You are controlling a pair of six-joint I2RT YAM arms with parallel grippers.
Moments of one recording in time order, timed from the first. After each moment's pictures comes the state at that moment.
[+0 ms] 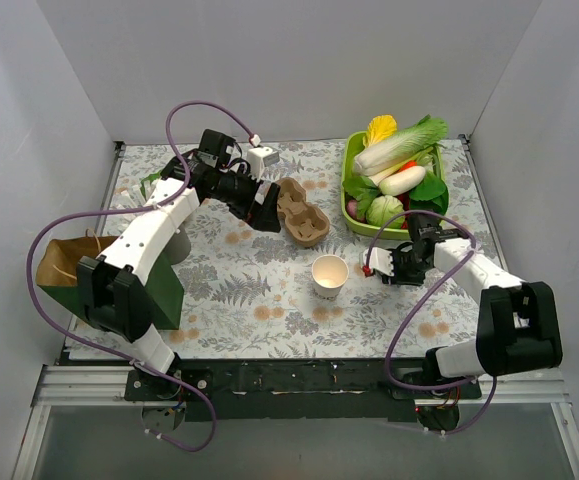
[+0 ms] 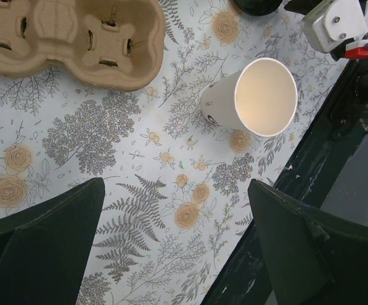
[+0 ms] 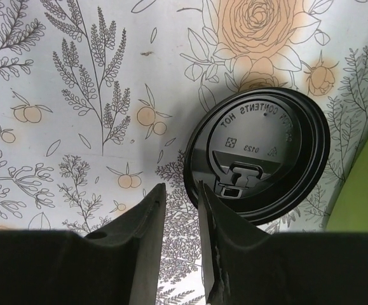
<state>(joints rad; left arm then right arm) -0.40 1.64 1.60 -0.91 0.63 0.18 0.18 1.37 0.78 -0.74 -0.30 -1.42</state>
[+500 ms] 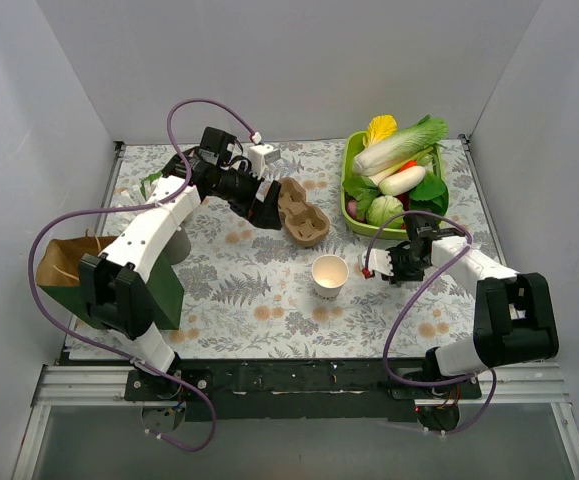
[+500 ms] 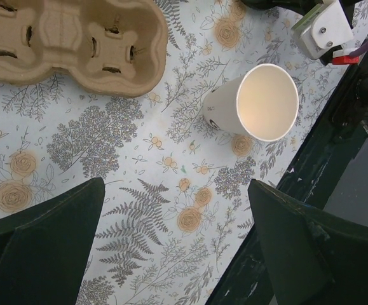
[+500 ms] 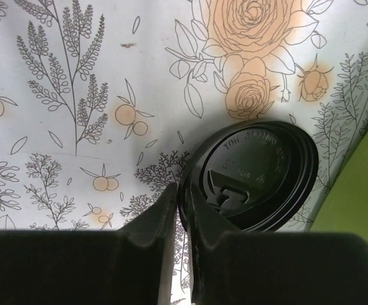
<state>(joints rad) -0.40 1.67 1.63 -0.91 0.63 0.18 0.18 1.43 0.78 -0.70 -0.28 -1.50</state>
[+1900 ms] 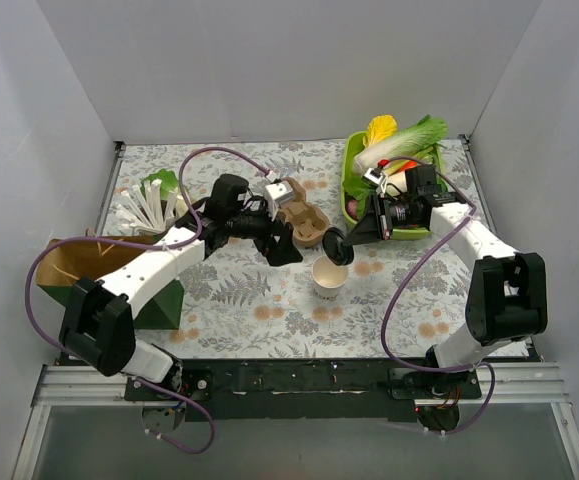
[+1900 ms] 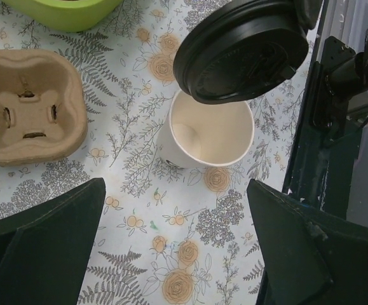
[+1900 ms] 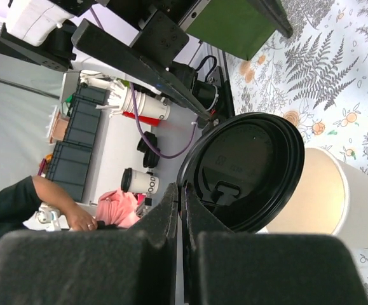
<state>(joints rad) -0.54 1.43 1.08 -0.26 0.74 0.11 0.18 1.57 1.13 -0.59 -1.50 0.06</state>
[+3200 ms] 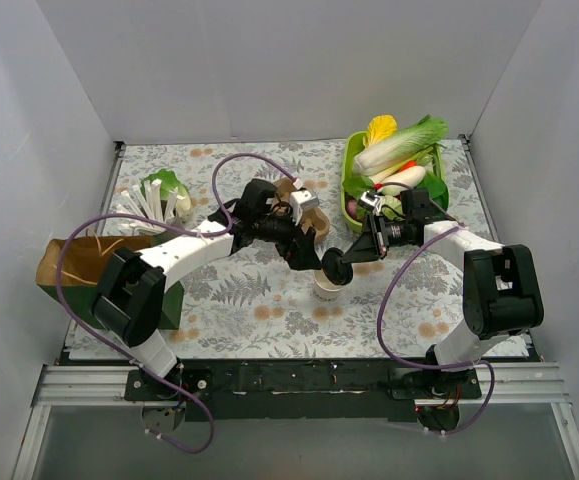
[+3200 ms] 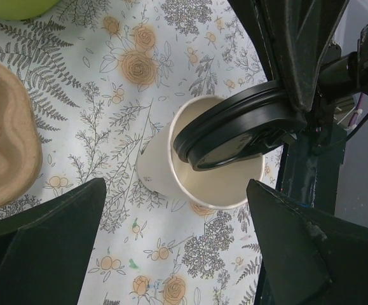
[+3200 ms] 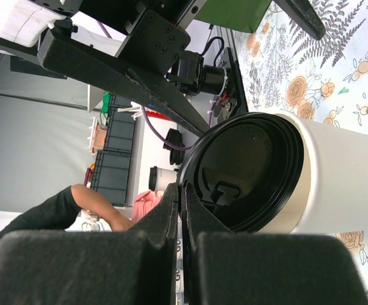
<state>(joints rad) -0.63 1.65 1.14 -0.16 0.75 0.02 0.18 1.61 0.90 -0.29 -1.54 0.30</state>
